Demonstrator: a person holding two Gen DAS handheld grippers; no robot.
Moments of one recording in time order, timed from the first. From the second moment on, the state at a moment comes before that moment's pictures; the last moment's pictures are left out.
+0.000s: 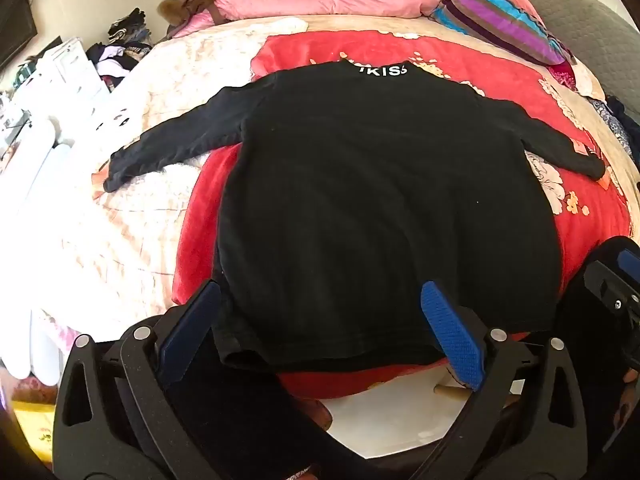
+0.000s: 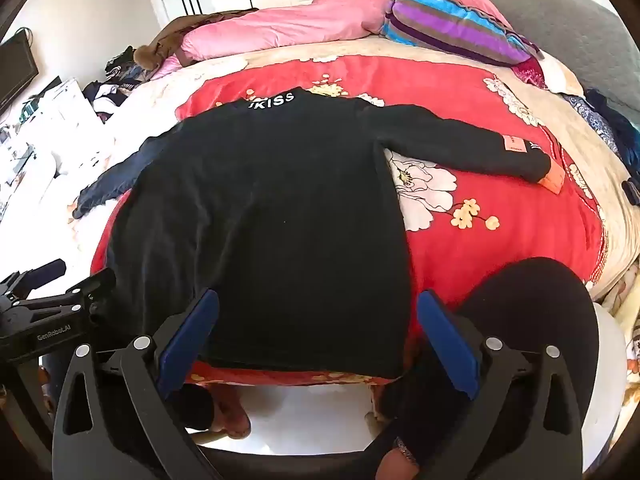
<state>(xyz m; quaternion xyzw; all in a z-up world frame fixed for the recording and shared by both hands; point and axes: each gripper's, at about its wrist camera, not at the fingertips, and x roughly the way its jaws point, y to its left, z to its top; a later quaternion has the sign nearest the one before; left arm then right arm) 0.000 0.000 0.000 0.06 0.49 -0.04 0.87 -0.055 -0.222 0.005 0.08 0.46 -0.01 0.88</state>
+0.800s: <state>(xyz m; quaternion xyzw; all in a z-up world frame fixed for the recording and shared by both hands) -0.002 0.000 0.004 0.06 0.49 -0.03 0.87 -0.061 -0.214 0.012 0.06 0.45 0.00 0.89</state>
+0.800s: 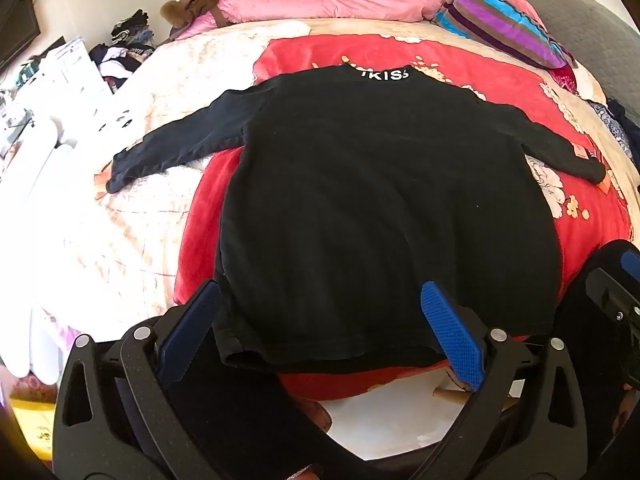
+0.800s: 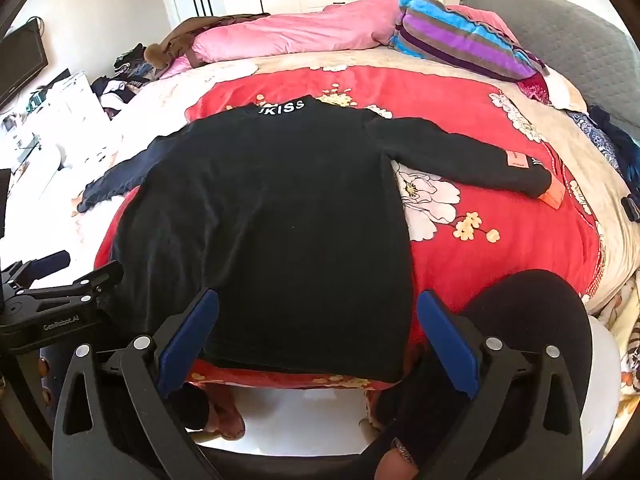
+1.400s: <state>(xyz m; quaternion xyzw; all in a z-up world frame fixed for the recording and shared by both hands) -0.003 0.001 0.007 0.06 0.48 -0.03 0.87 -0.061 -0.215 0.013 0.06 0.45 0.00 0.89</state>
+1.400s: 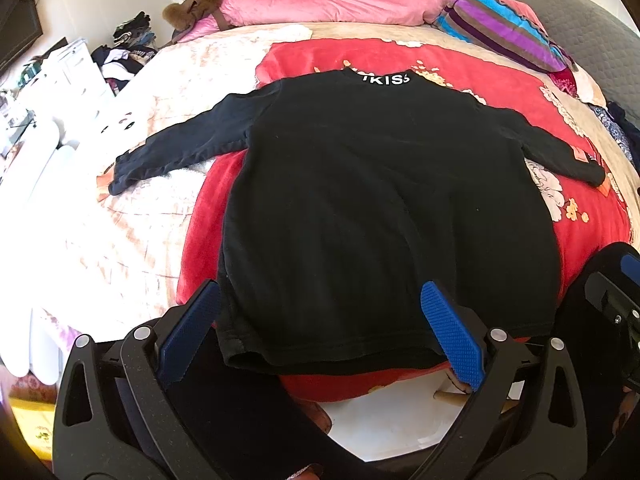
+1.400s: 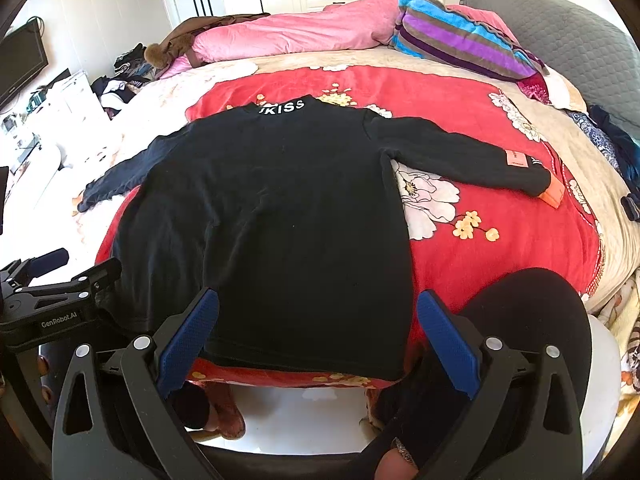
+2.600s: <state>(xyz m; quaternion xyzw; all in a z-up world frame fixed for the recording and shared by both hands) 0.006 -0.001 0.007 0.06 0.48 -0.03 0.88 -0.060 -0.223 0.016 0.07 0.44 -0.01 0.89</state>
